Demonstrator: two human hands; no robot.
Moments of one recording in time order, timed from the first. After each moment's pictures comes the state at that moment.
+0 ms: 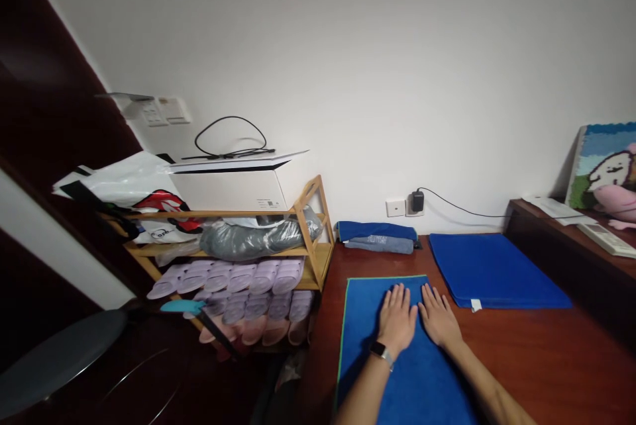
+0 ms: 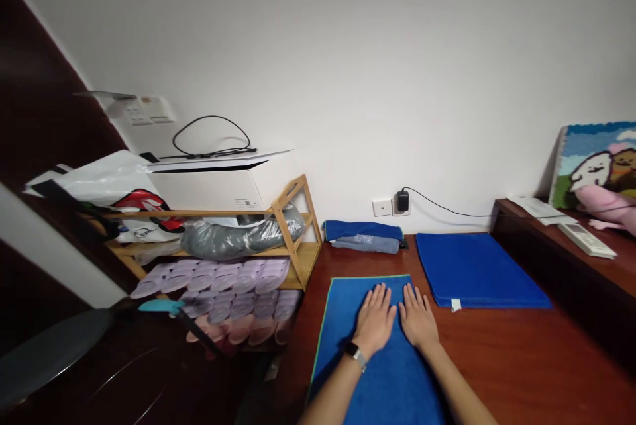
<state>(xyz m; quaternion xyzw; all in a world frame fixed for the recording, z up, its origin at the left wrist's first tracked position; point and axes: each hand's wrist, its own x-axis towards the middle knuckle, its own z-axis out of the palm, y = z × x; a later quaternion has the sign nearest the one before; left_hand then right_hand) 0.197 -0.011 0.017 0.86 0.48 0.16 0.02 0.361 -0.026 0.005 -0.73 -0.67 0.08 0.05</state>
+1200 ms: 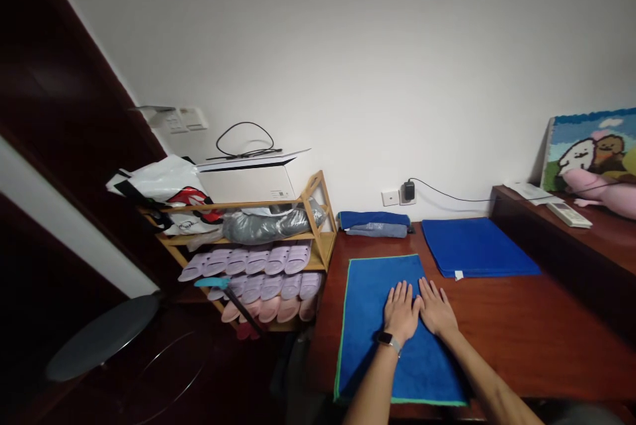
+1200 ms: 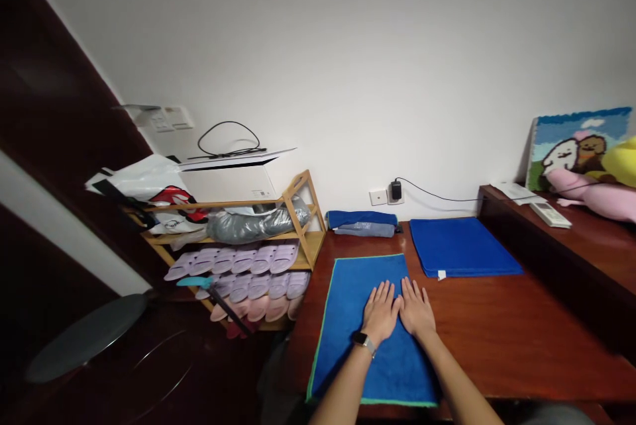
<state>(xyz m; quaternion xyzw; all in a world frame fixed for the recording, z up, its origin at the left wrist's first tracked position) 0.216 -0.091 0.019 0.85 0.50 0.12 0.06 0.357 -0.103 0.015 -0.73 -0.67 0.09 0.04</state>
